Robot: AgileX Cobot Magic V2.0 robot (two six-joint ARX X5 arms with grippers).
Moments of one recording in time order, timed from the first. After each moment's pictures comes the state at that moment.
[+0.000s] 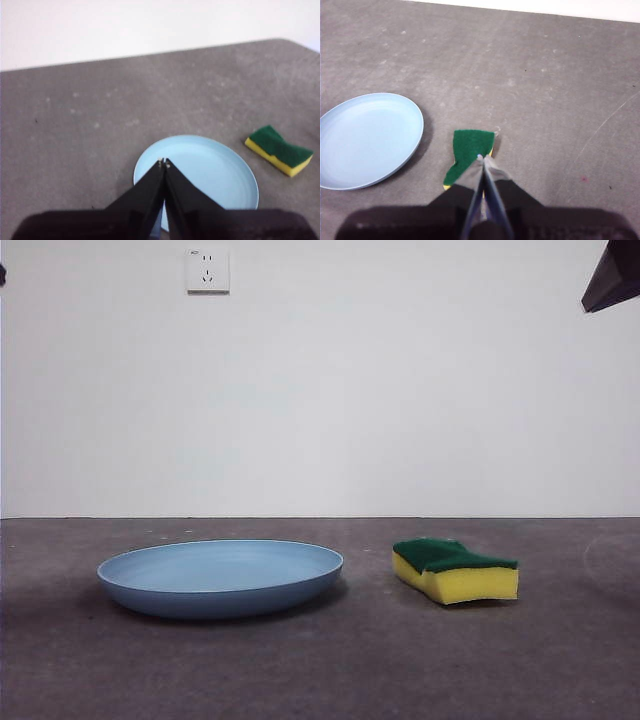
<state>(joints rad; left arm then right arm) -0.39 0.48 0.54 -0.34 0.00 -0.06 0.66 0.69 0.68 -0.45 0.31 0.15</state>
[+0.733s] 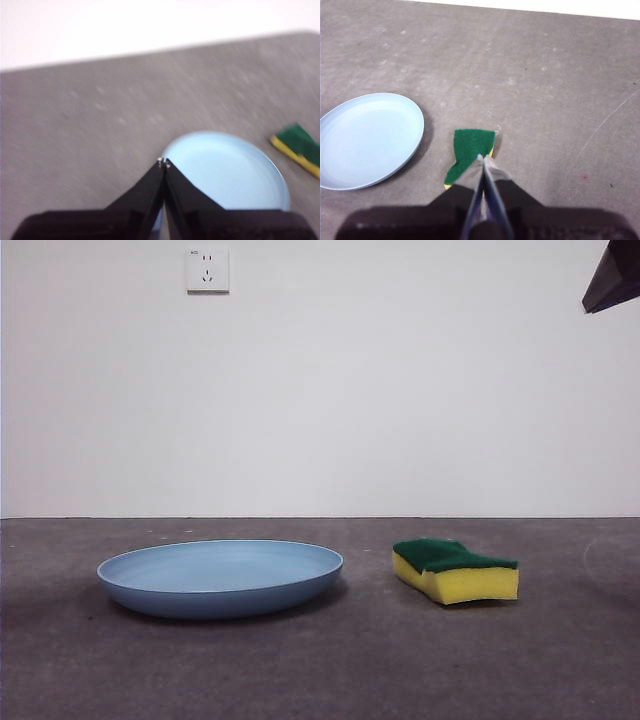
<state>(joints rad) -0.28 0.43 0.54 -0.37 0.01 -0.02 0.66 0.69 0.68 -0.46 0.31 0.16</state>
